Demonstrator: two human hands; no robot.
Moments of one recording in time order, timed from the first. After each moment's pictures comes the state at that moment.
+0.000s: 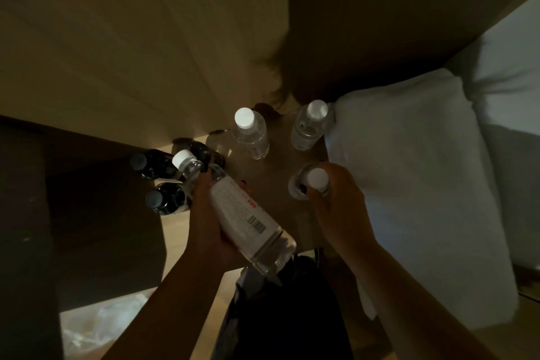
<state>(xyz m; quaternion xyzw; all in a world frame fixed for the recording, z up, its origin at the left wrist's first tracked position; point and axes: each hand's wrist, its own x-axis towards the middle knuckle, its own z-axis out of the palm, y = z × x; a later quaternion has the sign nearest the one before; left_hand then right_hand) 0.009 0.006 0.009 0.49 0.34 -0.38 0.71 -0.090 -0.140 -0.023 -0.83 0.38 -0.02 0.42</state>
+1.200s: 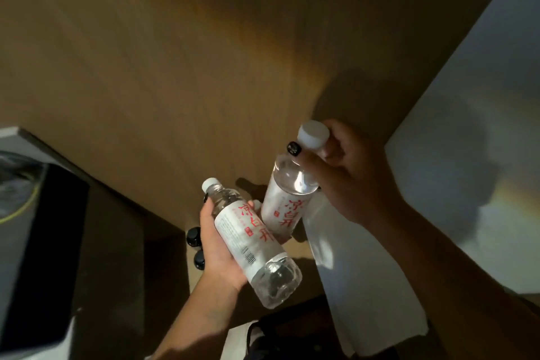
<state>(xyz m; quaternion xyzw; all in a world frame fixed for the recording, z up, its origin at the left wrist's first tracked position) -0.015 0.020 0.269 0.29 0.26 -0.44 0.81 -0.085 -0.130 0.370 -0.85 0.20 -0.25 0.42</state>
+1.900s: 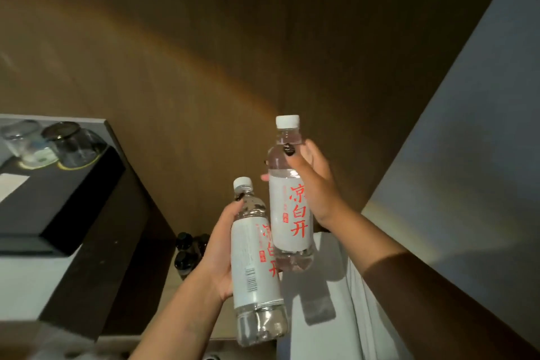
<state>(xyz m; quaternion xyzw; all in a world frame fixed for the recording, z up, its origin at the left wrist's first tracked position) -0.142 -0.022 0.362 0.31 0.09 -0.50 0.81 -0.146 -0.171 0.422 -0.64 0.02 -0.10 0.76</state>
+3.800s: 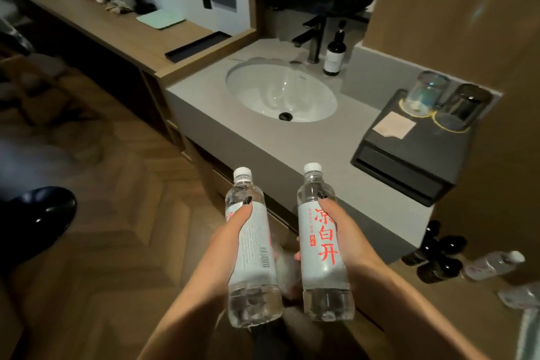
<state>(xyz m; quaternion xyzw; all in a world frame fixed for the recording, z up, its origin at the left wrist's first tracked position) -0.194 0.628 0.307 0.47 0.38 -0.07 0.79 -0.154 0.424 0.321 -0.62 0.17 0.38 0.67</state>
